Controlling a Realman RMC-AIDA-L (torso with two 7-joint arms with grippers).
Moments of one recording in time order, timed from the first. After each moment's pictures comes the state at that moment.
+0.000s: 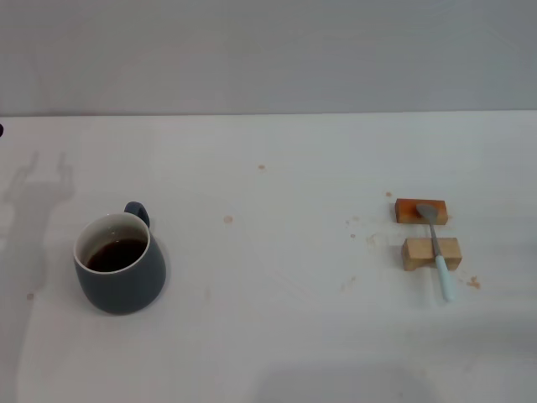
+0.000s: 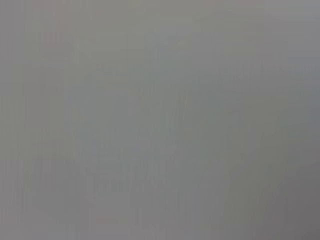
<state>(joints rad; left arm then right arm) -0.23 -2.07 -1.47 -0.57 2.77 1.00 -0.04 -0.18 2.08 1.52 1.14 -2.77 -0.56 -0.10</state>
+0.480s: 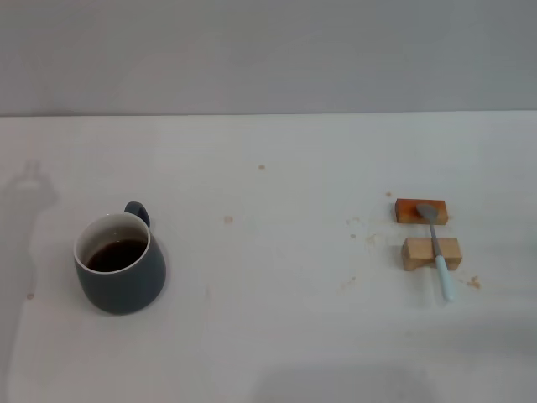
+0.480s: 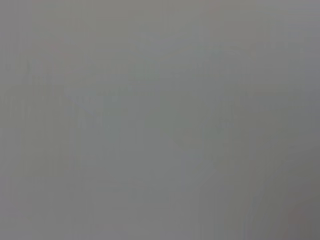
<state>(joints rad) -0.23 -2.07 -1.50 -0.54 2.76 1.03 -0.02 -0.18 2.08 1.51 1.15 -2.77 -0.56 -0.10</state>
